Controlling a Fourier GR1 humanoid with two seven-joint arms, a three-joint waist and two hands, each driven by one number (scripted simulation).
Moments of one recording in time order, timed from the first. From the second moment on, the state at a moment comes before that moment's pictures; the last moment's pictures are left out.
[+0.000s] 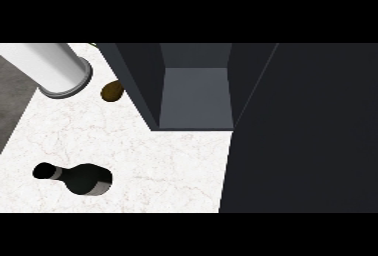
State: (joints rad) left arm 0.29 0.05 0.17 -2.38 0.28 0.31 0.29; right arm -0.40 -0.23 0.05 -2.49 -0.12 -0.11 0.88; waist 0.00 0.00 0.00
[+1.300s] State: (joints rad) left arm 0.42 0.00 0.19 -2.01 0.32 0.18 -0.07; right arm -0.59 -0.27 -0.01 -2.49 -0.11 -0.15 1.02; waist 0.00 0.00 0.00
